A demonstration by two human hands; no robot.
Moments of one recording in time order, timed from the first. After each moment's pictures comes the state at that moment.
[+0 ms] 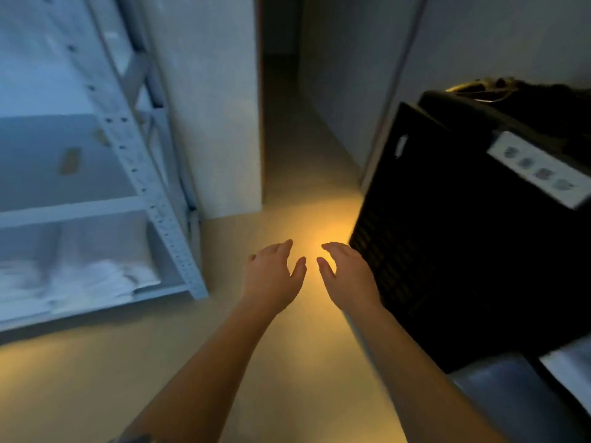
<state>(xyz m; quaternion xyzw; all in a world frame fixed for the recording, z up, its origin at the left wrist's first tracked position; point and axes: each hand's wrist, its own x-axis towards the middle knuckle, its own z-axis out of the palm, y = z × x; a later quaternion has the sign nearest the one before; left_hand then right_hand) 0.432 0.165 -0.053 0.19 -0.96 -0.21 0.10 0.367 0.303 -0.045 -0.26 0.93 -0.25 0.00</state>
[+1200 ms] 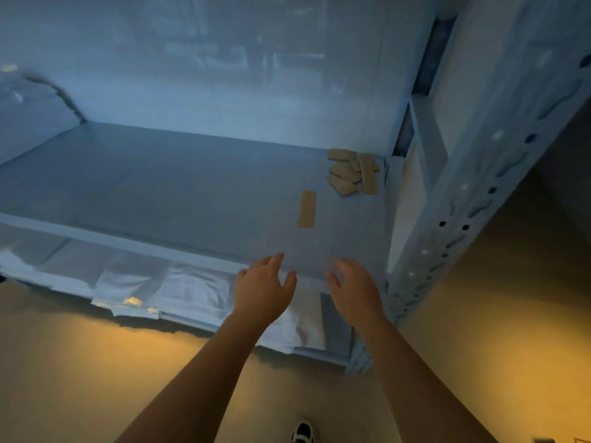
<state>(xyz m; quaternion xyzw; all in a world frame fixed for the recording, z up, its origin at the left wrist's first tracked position) 0.523 -0.463 -0.093 0.45 -0.87 -0.15 0.10 0.373 -0.367 -0.112 -0.44 0.84 -0.29 0.13</state>
